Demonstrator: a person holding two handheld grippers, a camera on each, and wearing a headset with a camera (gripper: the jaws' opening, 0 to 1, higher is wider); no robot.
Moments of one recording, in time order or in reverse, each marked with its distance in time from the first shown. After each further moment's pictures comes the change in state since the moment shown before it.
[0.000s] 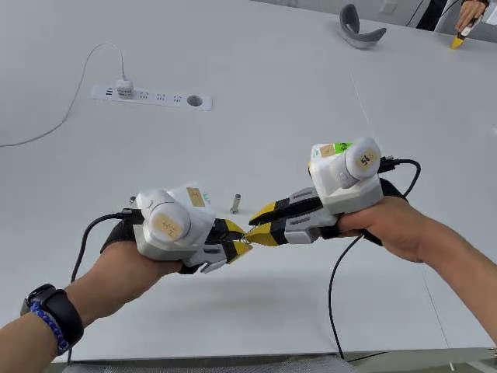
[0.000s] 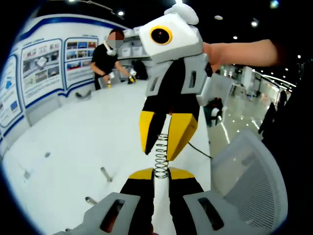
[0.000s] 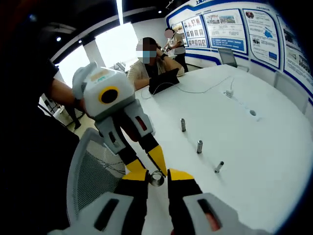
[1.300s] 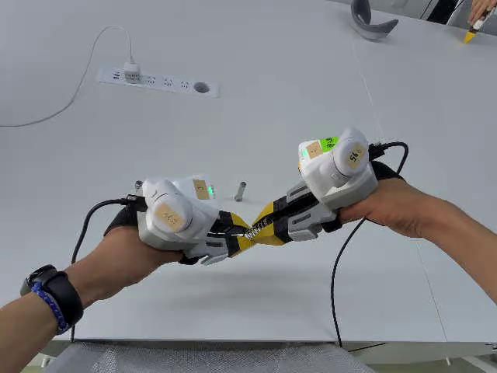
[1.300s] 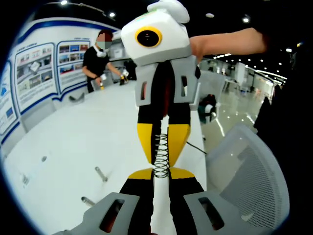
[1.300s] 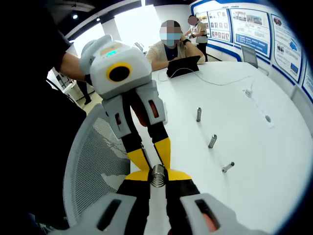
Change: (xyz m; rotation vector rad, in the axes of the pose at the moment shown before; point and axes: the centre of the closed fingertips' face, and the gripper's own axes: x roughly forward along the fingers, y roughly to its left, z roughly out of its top) left arm -0.002 -0.014 -0.010 0.049 0.004 -0.047; right arm 0.018 0.016 -0.021 -0.133 0.138 0.096
